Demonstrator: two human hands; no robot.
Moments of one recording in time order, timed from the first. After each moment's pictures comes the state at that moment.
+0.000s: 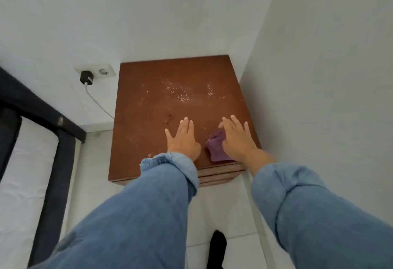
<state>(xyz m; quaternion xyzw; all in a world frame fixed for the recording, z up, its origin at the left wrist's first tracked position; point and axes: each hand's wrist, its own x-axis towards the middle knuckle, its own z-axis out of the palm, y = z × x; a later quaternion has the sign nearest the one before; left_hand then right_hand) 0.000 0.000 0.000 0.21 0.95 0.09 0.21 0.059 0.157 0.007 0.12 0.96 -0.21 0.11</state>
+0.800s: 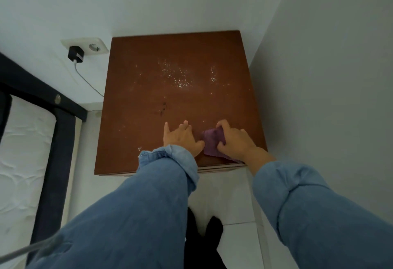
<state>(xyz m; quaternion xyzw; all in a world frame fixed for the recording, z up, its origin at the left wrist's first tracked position) -0.021 0.027 -0.034 0.20 0.94 -0.03 0.29 0.035 0.191 -0.054 0.08 0.95 -0.24 0.20</state>
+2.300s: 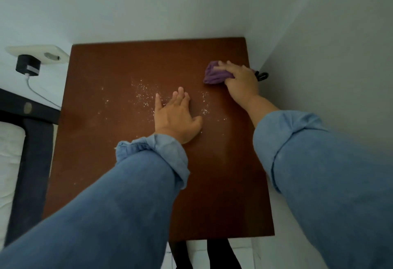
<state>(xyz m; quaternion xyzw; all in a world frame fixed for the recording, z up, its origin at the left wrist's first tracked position) -0.190 0.121 -0.061 0.19 0.96 -0.01 0.20 -0.216 0.316 -0.086 0.15 0.92 -0.36 0.05</state>
